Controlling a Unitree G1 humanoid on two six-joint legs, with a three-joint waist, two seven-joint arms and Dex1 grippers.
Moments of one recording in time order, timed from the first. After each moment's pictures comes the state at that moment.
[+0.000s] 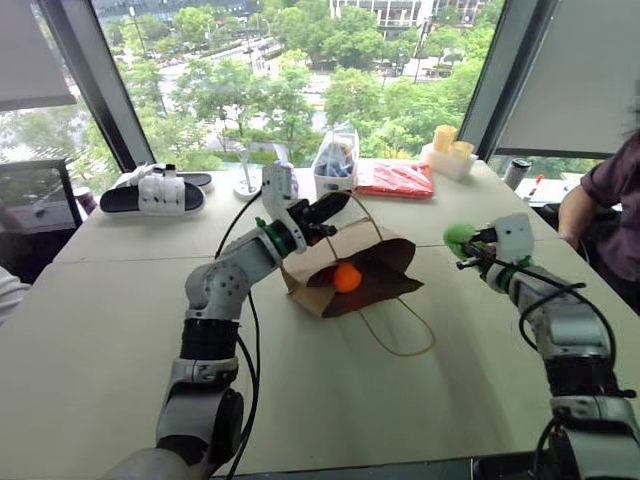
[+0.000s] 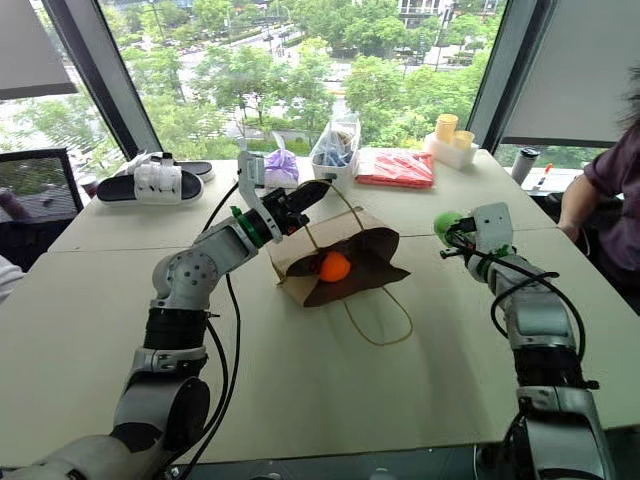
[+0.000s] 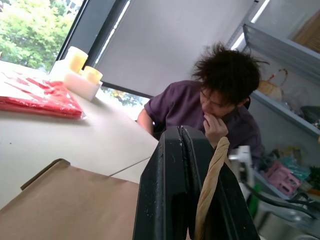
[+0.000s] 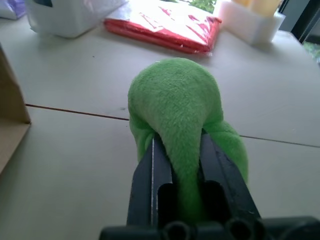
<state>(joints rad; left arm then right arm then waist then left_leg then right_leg) -0.90 0.07 0.17 0.17 -0.77 0.74 -0.46 -0.39 -0.70 -0.27 -0.21 0.36 0.76 0.44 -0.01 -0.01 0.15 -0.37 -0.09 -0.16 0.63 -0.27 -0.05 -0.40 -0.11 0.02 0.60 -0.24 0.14</state>
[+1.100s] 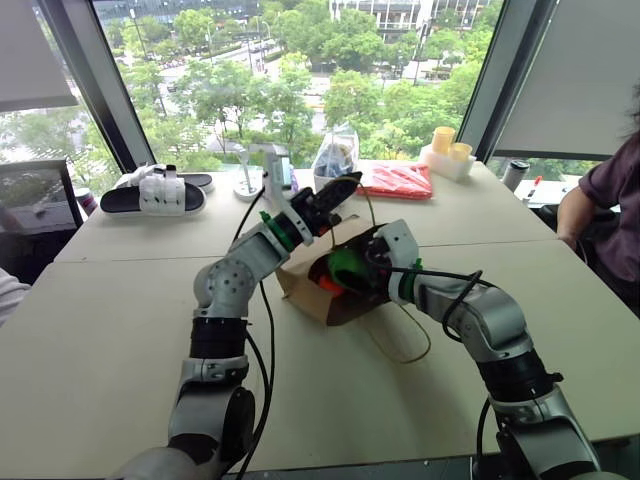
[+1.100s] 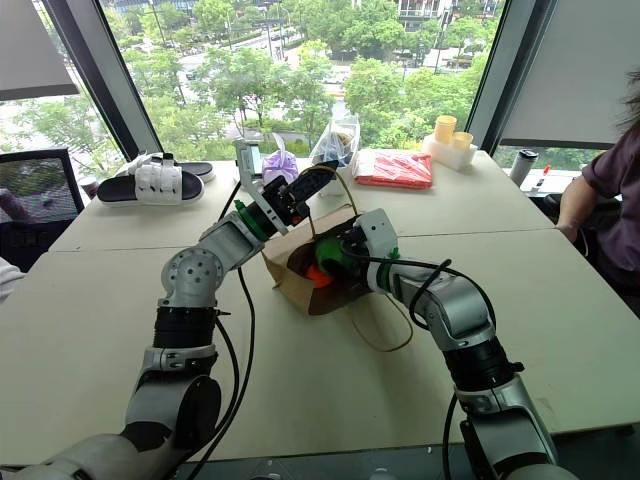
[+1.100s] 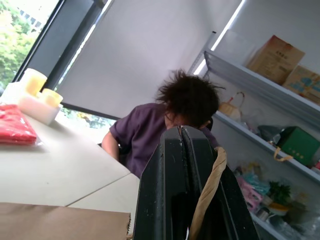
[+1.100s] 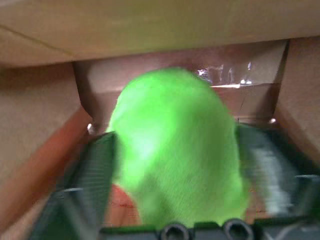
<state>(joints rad) -0.89 0.02 0.22 0.11 -0.84 0.71 -0.49 -0.66 -0.41 0.13 -0.13 0.41 0.93 0.35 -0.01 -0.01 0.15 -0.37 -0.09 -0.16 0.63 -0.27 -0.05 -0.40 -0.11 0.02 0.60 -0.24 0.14</state>
